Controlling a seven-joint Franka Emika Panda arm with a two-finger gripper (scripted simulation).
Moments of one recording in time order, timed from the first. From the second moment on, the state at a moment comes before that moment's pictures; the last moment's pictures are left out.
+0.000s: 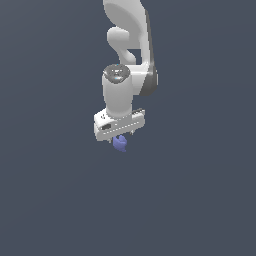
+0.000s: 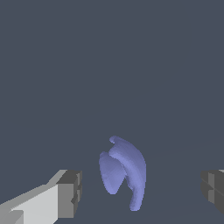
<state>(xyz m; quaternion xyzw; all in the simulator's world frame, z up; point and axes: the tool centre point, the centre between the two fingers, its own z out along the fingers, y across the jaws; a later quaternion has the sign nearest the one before) -0.015 -0.030 0.148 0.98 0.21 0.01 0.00</state>
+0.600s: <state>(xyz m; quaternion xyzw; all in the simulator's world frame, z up) -0.037 -0.040 0.119 0.94 0.33 0.00 0.00</state>
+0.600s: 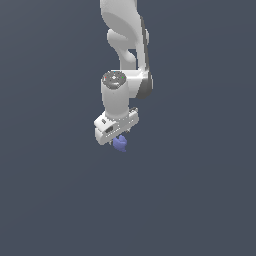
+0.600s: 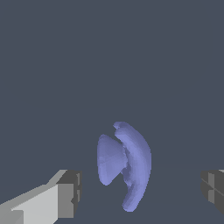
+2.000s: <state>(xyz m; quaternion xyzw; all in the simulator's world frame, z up) -0.047 -0.043 0.062 0.92 0.38 0.00 0.00</state>
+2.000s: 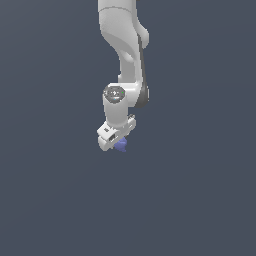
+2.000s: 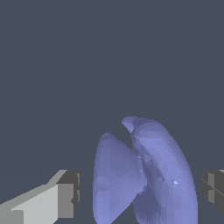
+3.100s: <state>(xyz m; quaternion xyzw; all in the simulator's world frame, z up) -0.047 -0.038 0.075 0.92 0.38 0.00 0.00</state>
